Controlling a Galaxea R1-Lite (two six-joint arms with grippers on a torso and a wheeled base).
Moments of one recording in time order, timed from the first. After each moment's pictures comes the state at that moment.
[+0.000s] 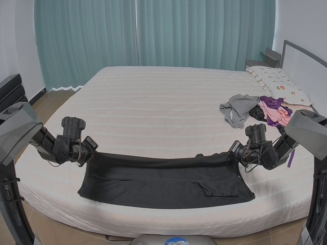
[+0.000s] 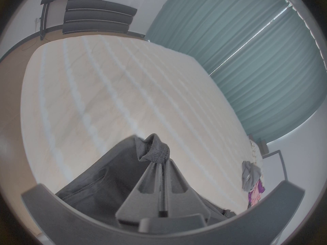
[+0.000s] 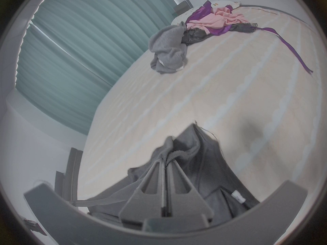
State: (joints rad) left arm -0.08 2.16 -0.99 -0.43 0.07 -0.92; right arm 0.20 2.31 -0.99 -0.64 0.01 0.84
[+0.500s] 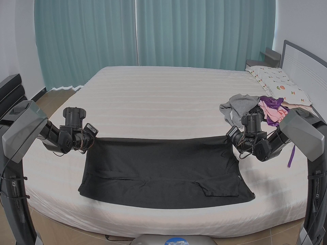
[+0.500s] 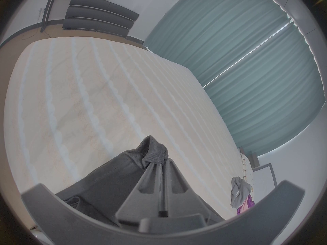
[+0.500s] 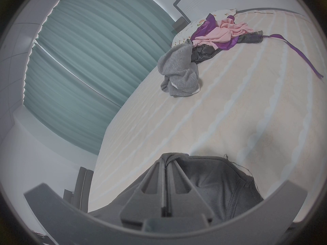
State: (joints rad) left arm -0.05 2.26 -1.22 -0.43 0.06 -0.97; right arm 0.20 2.39 -1.21 -0.67 -0.07 0.92
